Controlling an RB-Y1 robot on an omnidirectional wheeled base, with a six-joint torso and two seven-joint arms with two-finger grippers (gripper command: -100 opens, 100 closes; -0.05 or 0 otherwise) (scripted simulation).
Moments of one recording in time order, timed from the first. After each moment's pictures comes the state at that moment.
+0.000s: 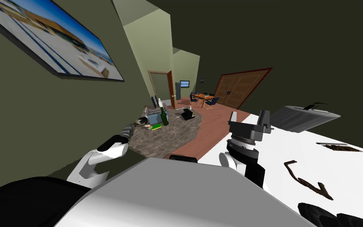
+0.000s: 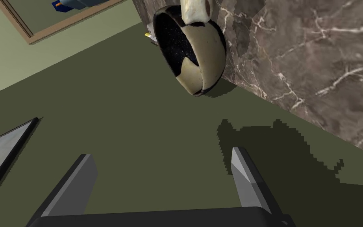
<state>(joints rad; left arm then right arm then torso) 0.47 0.31 0.54 -2.18 0.16 0.68 0.01 0.51 -0.01 -0.03 -2.39 -0.10 -0.60 -0.17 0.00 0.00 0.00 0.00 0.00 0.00</state>
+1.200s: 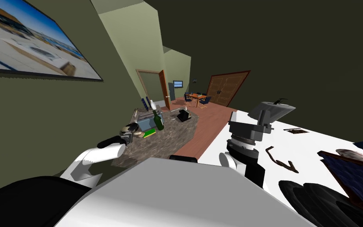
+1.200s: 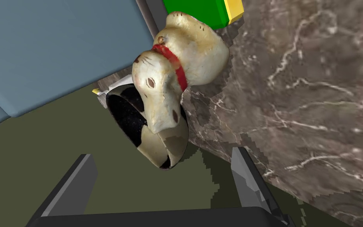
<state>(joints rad) 0.51 0.40 0.52 -2.18 0.26 0.99 0.08 0.51 -0.01 -0.03 -2.39 -0.10 -0.60 -0.17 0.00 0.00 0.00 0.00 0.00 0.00</state>
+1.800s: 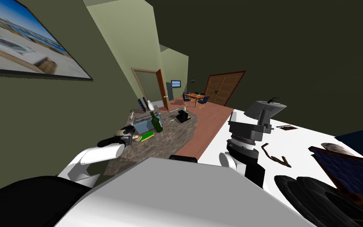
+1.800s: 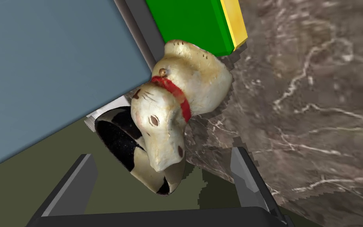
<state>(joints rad) 0.52 0.43 0.52 -2.19 0.29 1.10 0.10 0.51 -0.01 -0.03 -2.39 -0.10 -0.60 -0.17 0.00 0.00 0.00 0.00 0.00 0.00</state>
